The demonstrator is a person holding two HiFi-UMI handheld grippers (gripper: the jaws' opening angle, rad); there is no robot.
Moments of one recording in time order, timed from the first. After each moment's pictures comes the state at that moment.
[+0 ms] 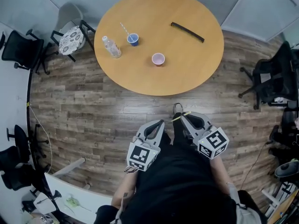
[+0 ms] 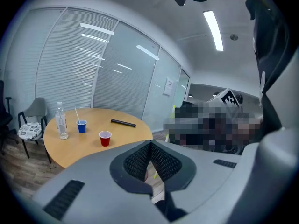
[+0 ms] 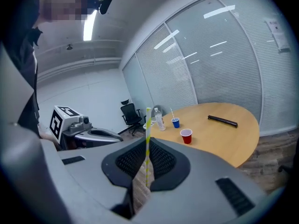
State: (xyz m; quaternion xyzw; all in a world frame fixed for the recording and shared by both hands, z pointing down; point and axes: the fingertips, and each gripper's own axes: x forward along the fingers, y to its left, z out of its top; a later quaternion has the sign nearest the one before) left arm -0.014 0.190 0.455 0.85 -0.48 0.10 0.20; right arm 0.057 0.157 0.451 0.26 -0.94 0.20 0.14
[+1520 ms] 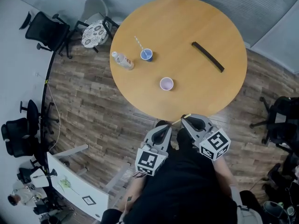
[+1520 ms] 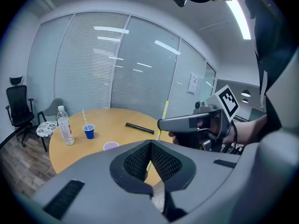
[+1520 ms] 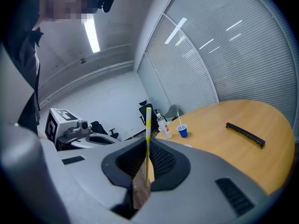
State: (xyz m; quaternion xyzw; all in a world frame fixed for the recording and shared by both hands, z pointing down) left arm 0.016 0.034 0.461 0.76 -0.60 0.12 0.22; right arm 0.048 -0.015 0.457 0.09 -0.96 0.22 0.12
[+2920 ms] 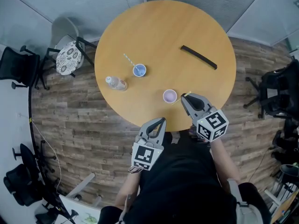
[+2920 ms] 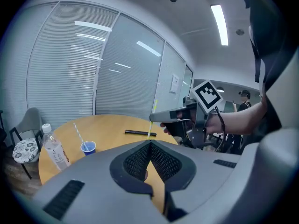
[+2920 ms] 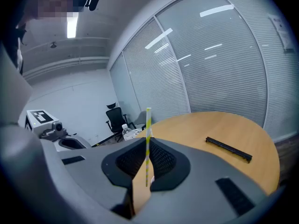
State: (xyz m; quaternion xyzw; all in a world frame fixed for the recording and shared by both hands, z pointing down) left arm -0.116 -0.034 0.466 0.85 -0.48 0.13 0.17; right arm -0.056 -0.129 0.467 0.31 -0.92 0.20 0.13
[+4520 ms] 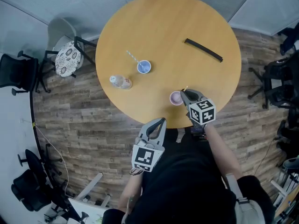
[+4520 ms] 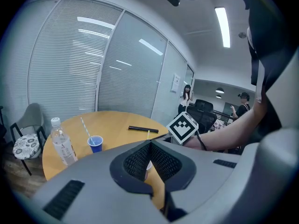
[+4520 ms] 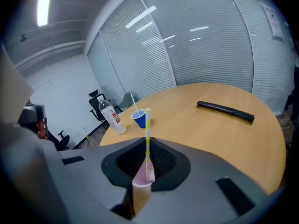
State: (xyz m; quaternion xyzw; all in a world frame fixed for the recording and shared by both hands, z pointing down) left arm -0.153 -0.025 0.478 0.85 -0.47 0.13 0.19; right arm -0.072 -0.142 0.614 0.36 -0.86 0.29 0.23
